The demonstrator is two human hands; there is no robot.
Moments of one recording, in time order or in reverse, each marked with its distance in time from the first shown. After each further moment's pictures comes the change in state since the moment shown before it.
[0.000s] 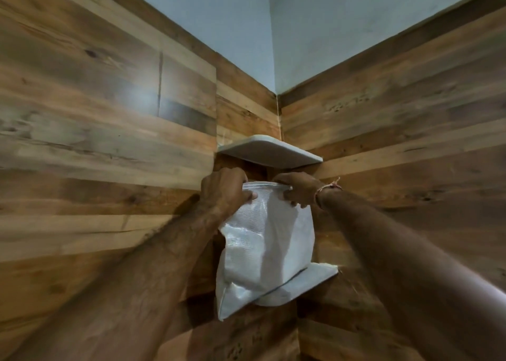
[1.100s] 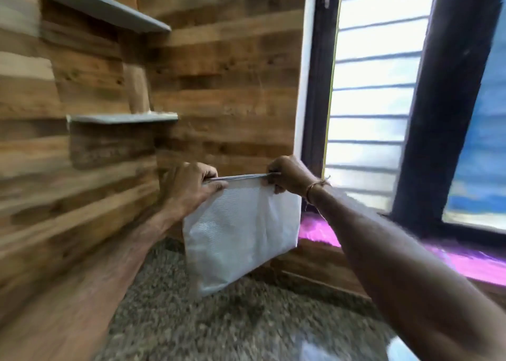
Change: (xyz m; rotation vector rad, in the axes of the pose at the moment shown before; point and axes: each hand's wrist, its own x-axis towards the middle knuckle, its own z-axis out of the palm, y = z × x) left_hand -0.364 0.305 -0.061 -0.530 -0.323 0.164; right_hand -0.550 0.116 -0.098 0.044 -0.101 0.395
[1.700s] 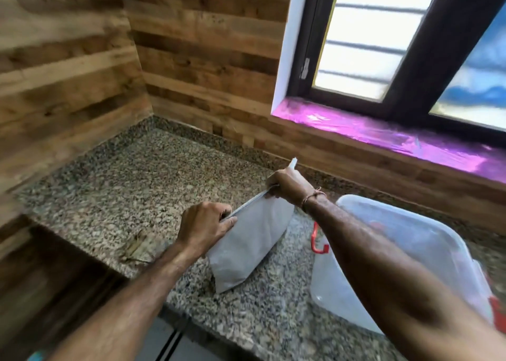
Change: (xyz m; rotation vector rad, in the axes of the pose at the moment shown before) left_hand -0.301 0.104 0.140 0.057 -0.488 -0.221; right_hand -0.236 0.123 0.156 -0.223 -0.428 0.012
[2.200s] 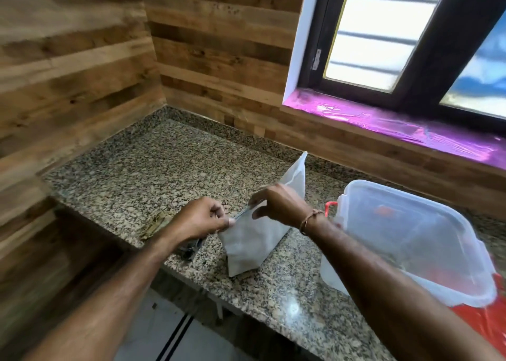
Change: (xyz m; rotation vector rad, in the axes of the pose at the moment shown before) left_hand -0.046 -0.037 -0.032 -0.443 -0.390 -0.197; right_hand -0.064 -0.082 0.031 0.094 -0.018 -0.212
